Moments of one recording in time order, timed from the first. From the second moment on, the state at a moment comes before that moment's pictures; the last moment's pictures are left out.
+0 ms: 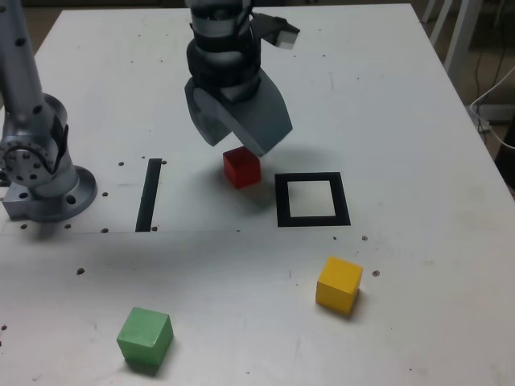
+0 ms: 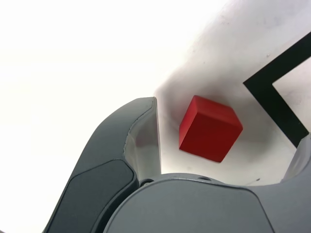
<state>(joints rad) 0.10 1.69 -1.01 0.88 0.17 0.81</state>
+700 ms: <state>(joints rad) 0.08 1.72 -0.95 0.80 0.17 0.78</state>
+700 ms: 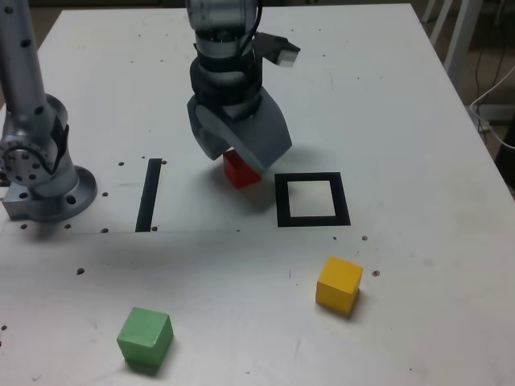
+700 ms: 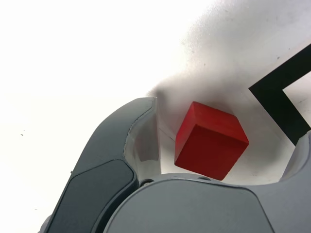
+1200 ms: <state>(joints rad) 0.02 1.72 -0.91 0.77 0.17 0.71</state>
